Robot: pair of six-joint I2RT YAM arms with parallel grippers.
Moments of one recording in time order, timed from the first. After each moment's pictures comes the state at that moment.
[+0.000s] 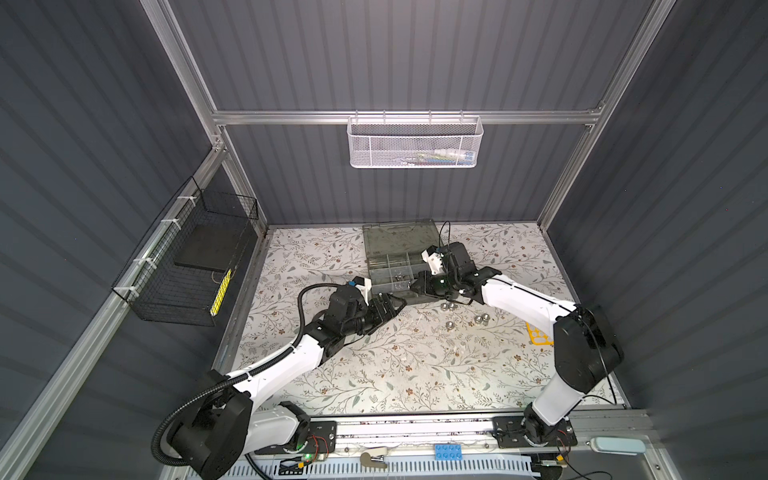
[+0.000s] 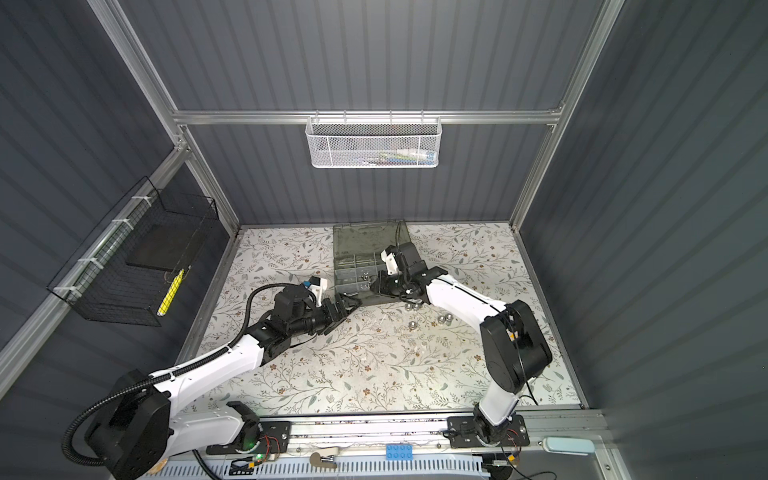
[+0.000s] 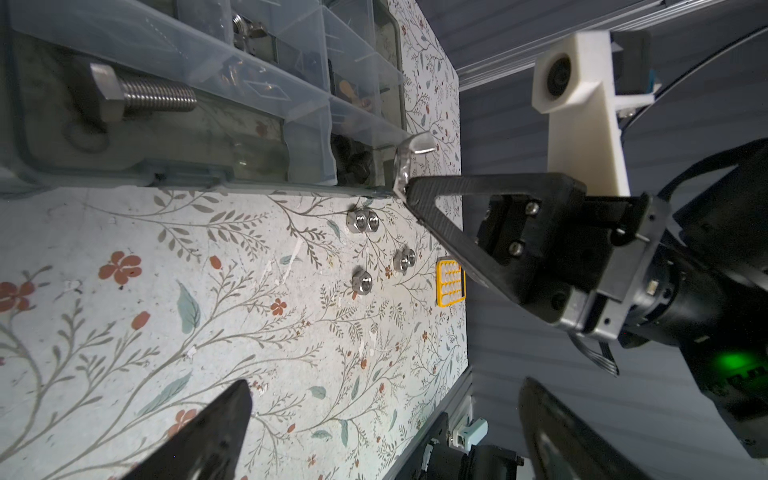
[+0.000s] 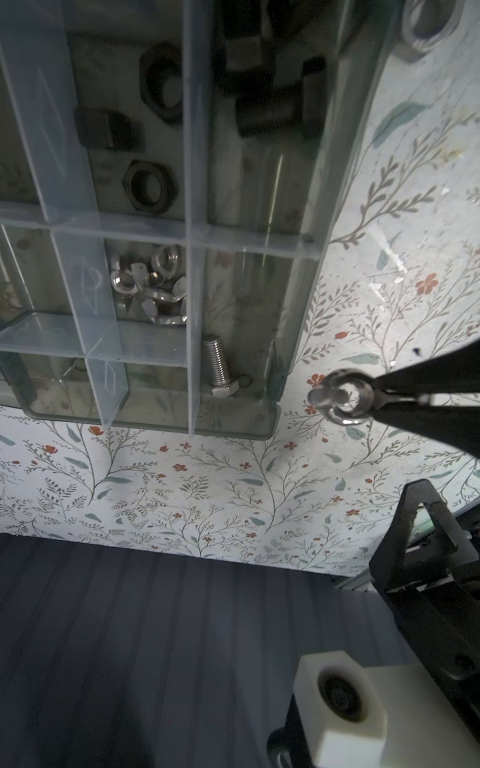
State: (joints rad) left arm -0.61 1.23 0.63 0.12 0.37 -1.05; right arm 0.55 1.73 1.23 -0.28 -0.44 0.63
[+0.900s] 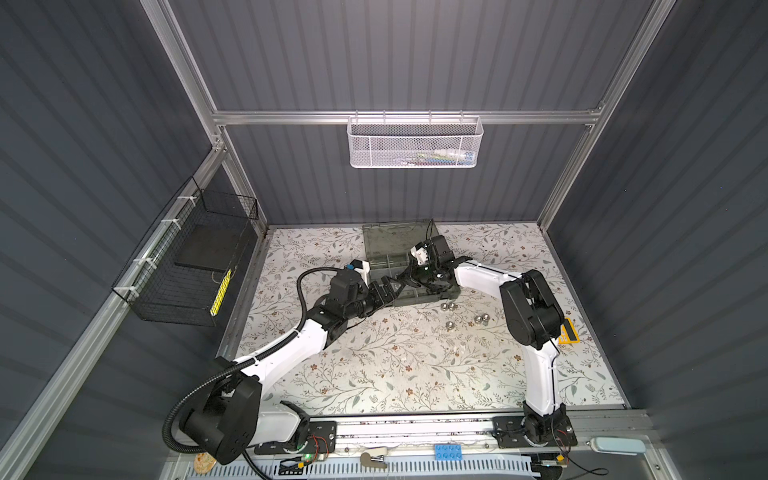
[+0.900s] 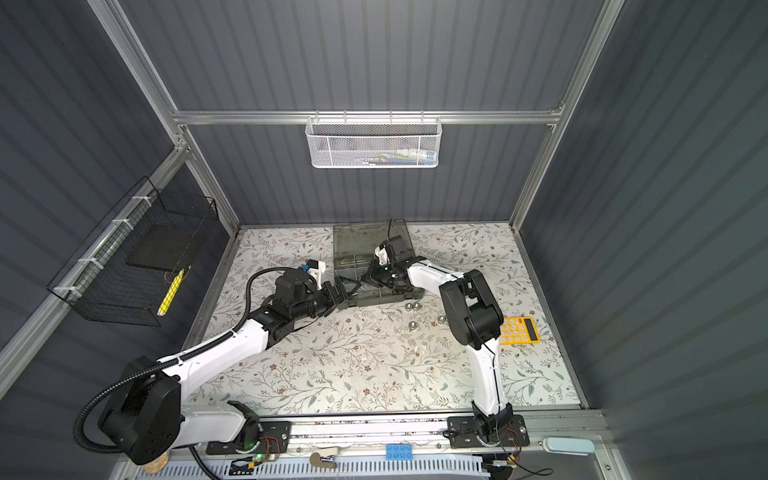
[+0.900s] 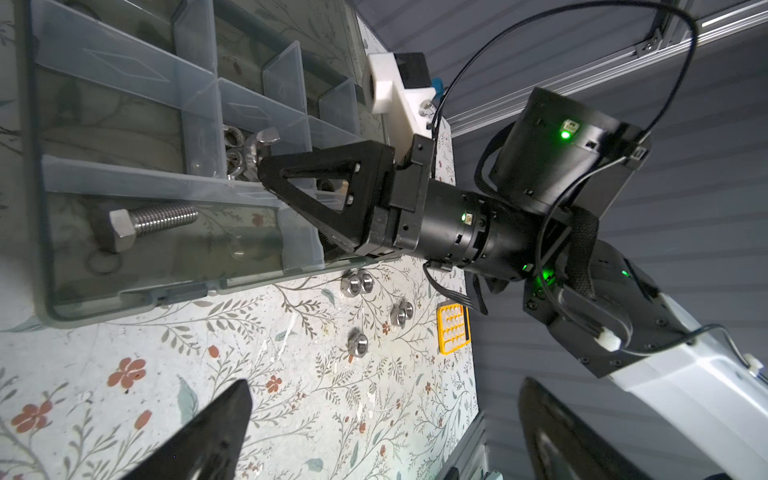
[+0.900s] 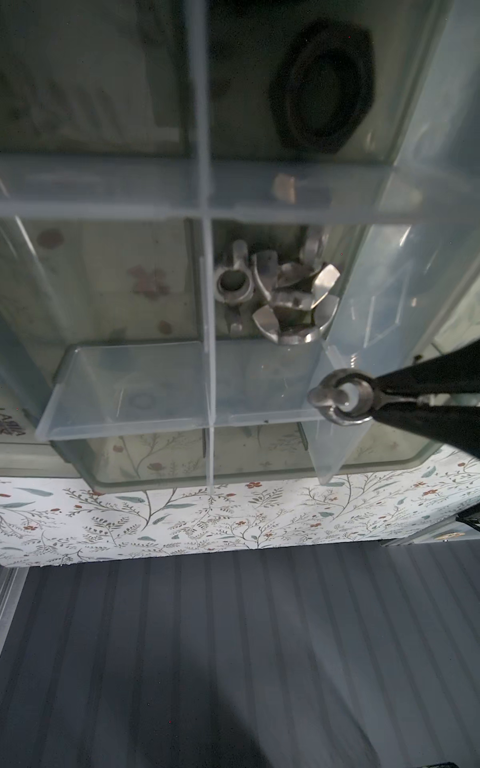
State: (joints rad) left arm -0.57 1.32 0.77 0.10 0.33 -0.97; right arm 0.50 2.12 1.49 -0.18 -0.54 0.76
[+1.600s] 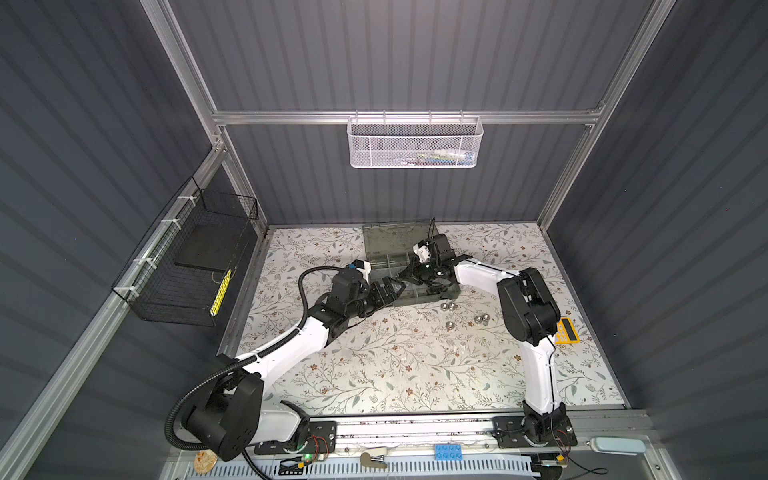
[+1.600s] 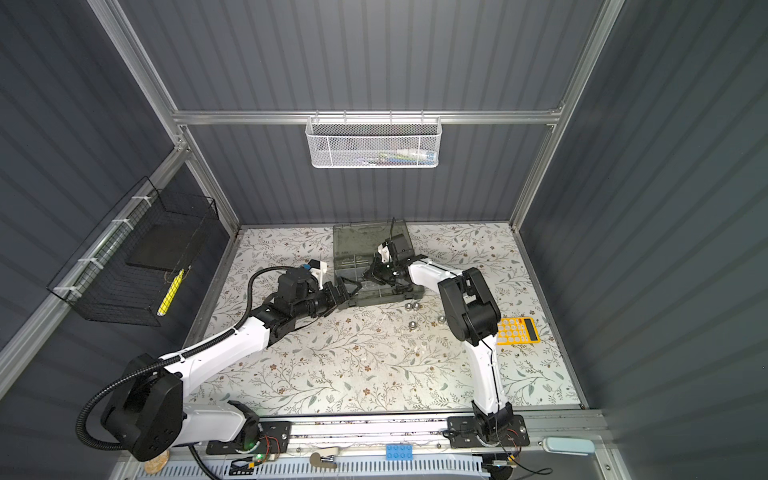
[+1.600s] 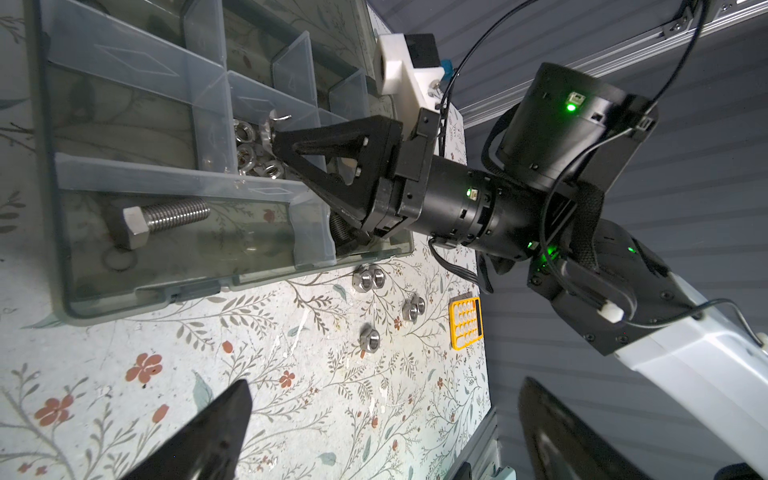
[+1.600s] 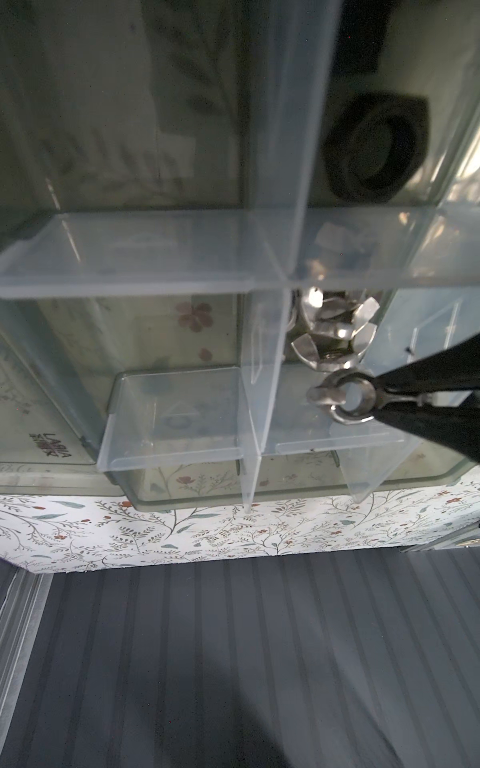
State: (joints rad) left arm -0.57 1.34 0.79 0.06 0.33 -0.94; right arm 0.48 2.17 1.53 -0.17 -0.54 0.76
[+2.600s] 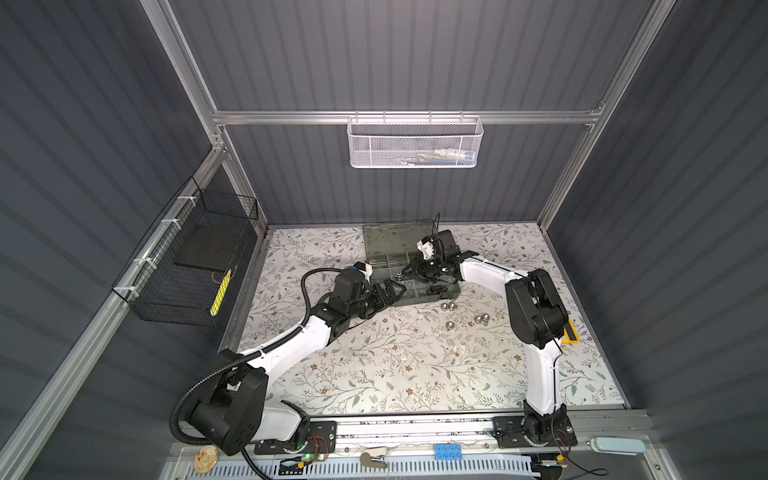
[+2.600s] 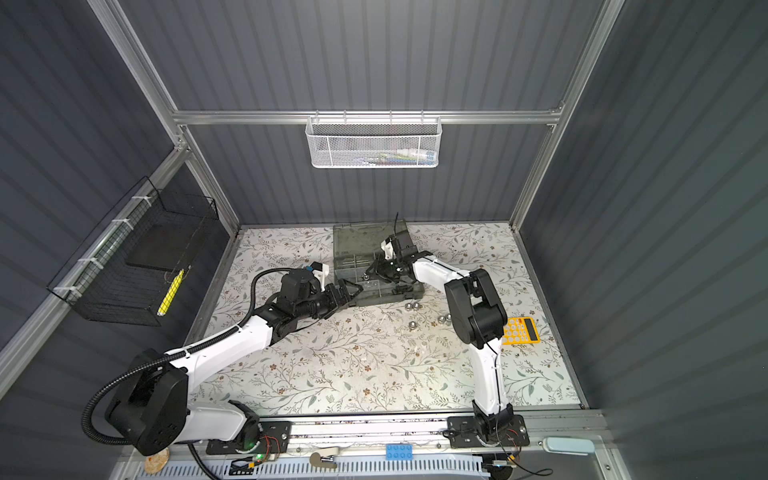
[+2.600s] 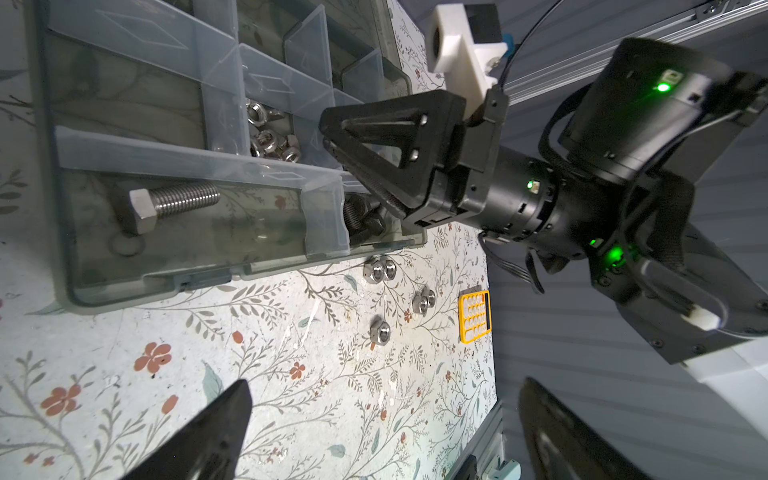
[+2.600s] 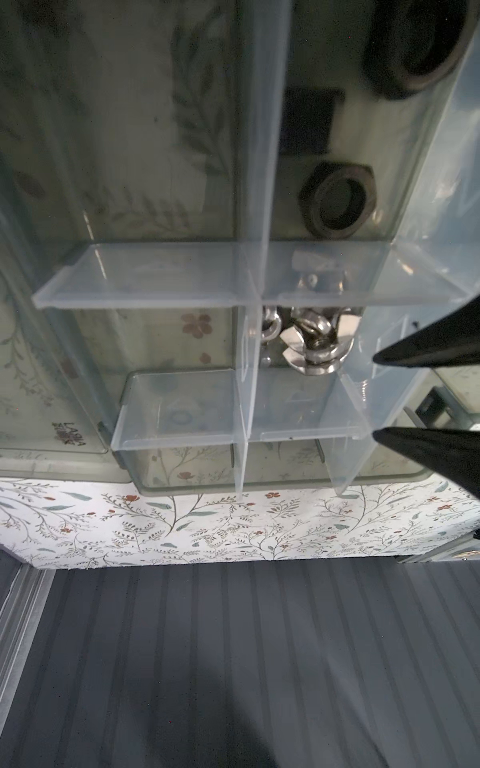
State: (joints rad) left arm -0.57 1.38 0.79 0.05 0.35 -0.94; right arm 0.46 2.09 1.52 -0.24 -0.52 0.70
